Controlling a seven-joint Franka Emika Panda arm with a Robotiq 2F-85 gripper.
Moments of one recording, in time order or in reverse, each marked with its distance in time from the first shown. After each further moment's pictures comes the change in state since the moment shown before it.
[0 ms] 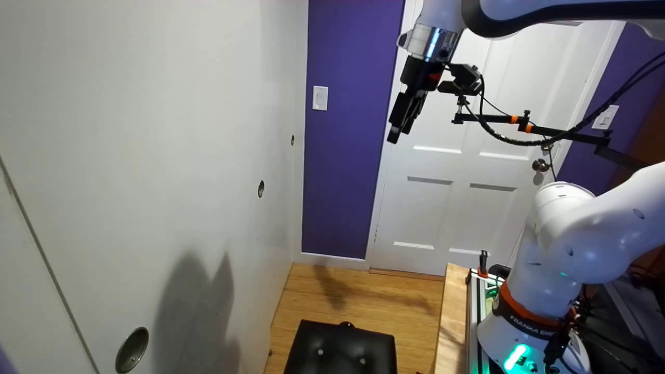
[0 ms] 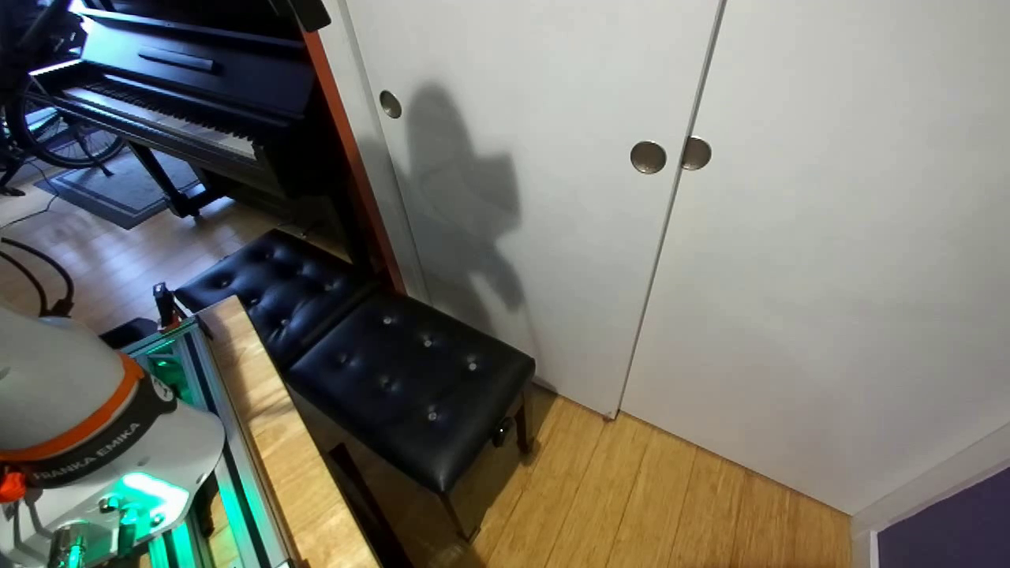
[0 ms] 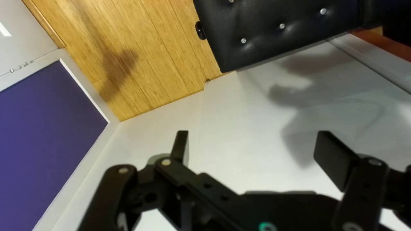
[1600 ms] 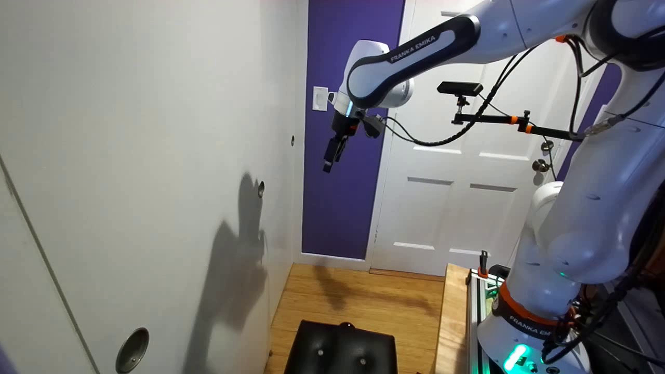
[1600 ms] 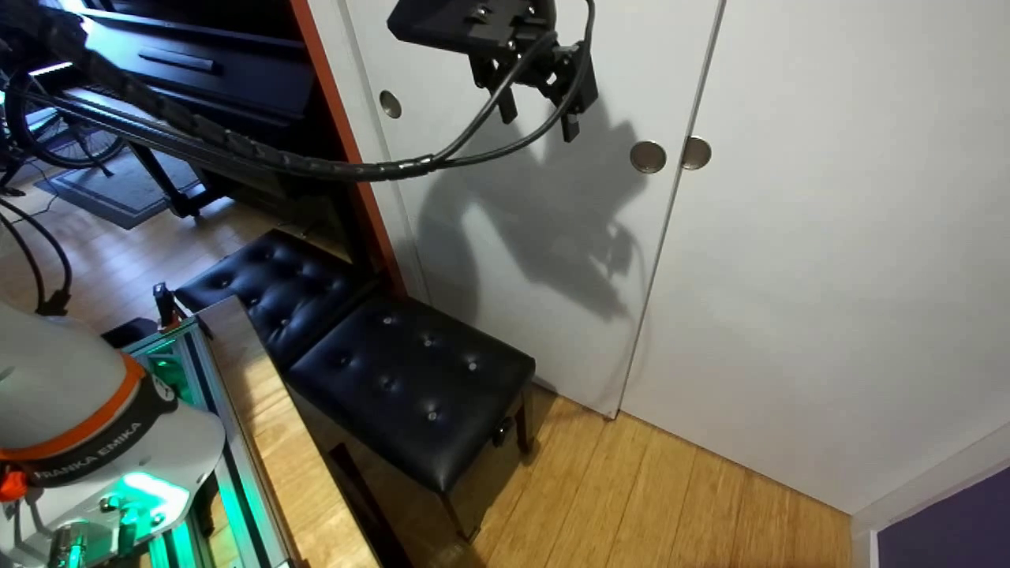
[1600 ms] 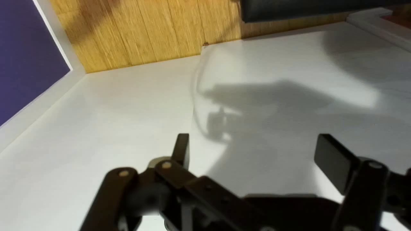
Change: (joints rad) arm 0.014 0.685 -0.177 0.184 0.117 0.550 -0.455
